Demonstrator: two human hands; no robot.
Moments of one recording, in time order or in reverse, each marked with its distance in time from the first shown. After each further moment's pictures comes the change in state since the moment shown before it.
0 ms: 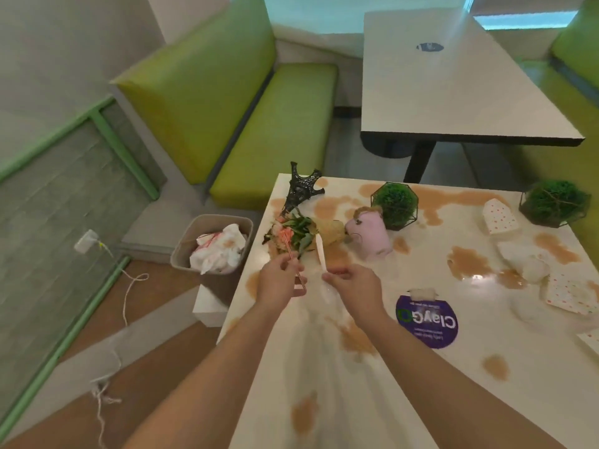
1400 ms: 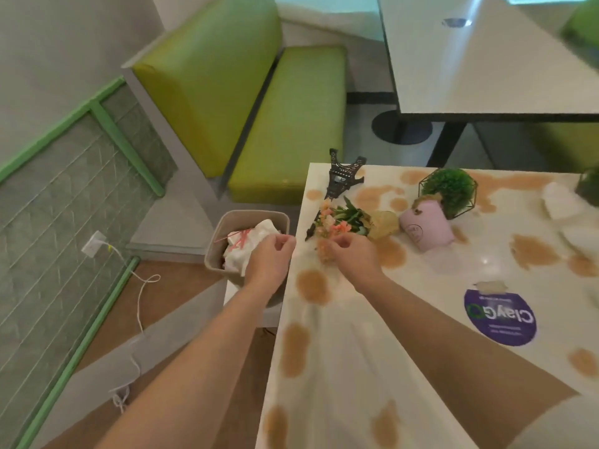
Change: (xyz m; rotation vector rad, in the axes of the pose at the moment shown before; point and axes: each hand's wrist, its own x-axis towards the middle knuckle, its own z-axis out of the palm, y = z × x) left_hand 0.092 -0.009 -0.131 0.445 0.058 0.198; right_hand 0.042 -0.058 0.128 -0.132 0.000 0.046
